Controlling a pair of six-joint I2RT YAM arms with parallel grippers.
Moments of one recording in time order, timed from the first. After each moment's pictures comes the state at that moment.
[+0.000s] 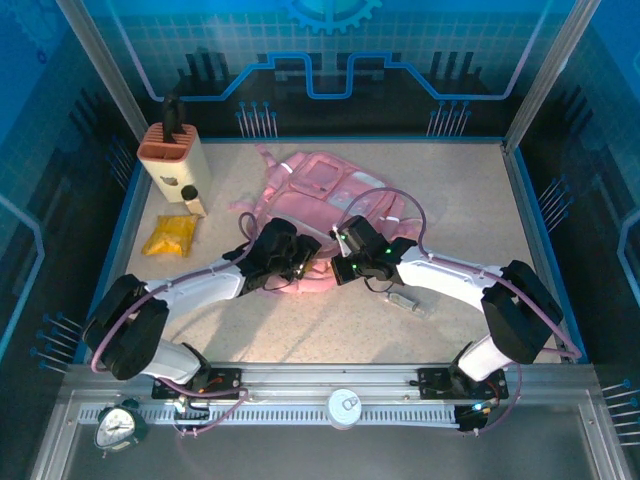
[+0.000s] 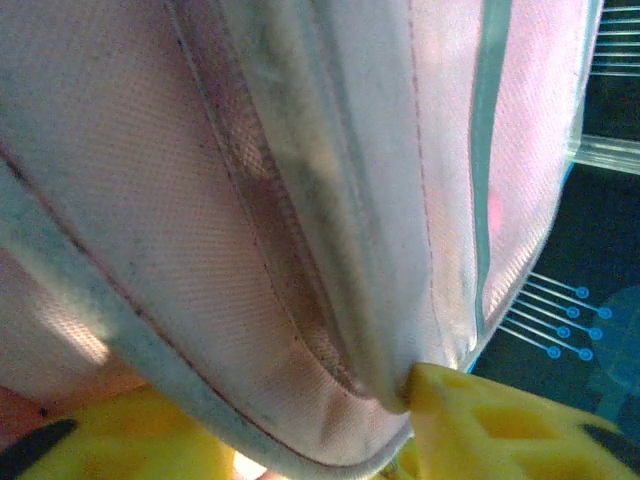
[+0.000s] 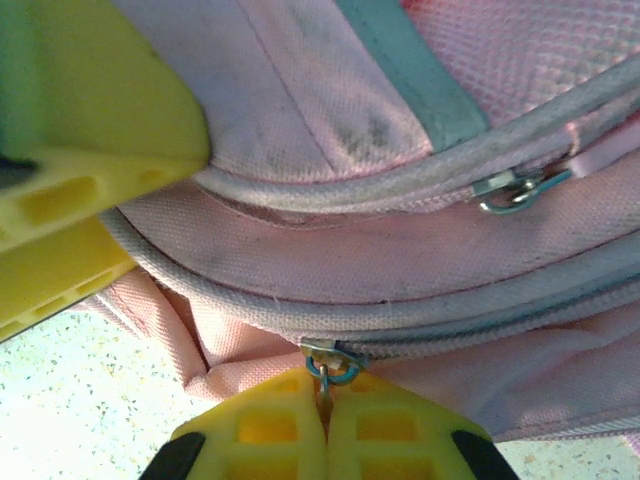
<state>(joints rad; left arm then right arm) -0.62 1.45 0.75 -0.03 0.09 -1.54 0.77 1.54 0.96 -0.38 -0.05 0.38</state>
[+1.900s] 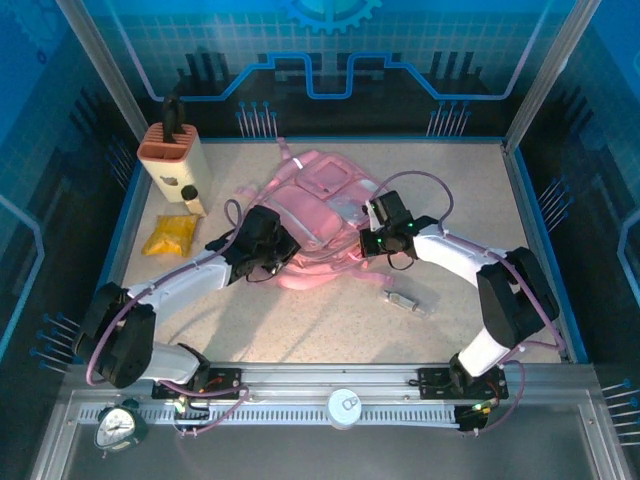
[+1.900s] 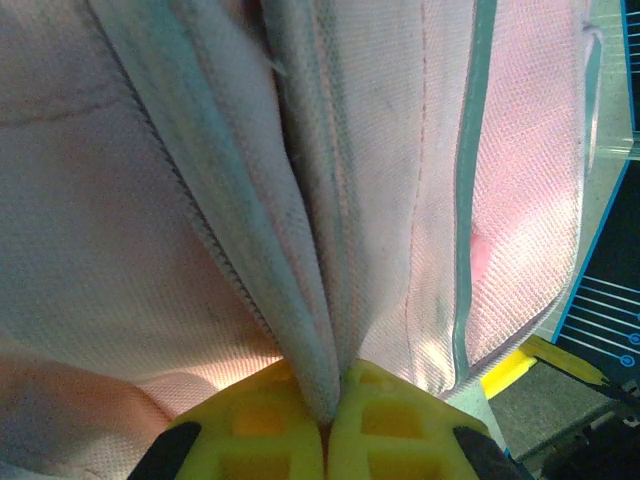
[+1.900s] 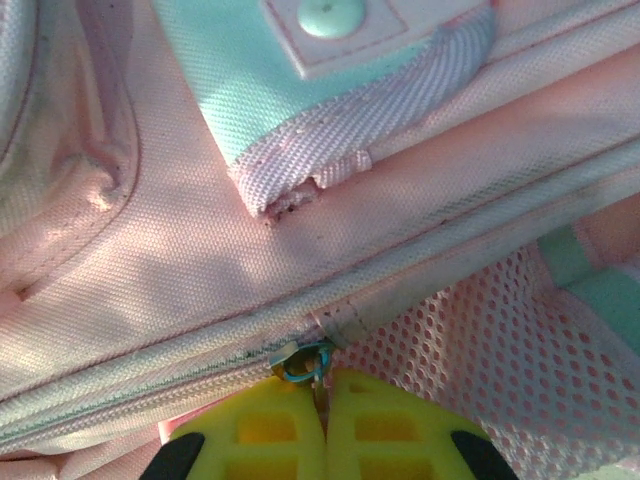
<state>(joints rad) -0.49 1.37 0.81 -0.25 0.13 -1.28 0.49 1.61 1.00 -0.39 -0.08 0.30</state>
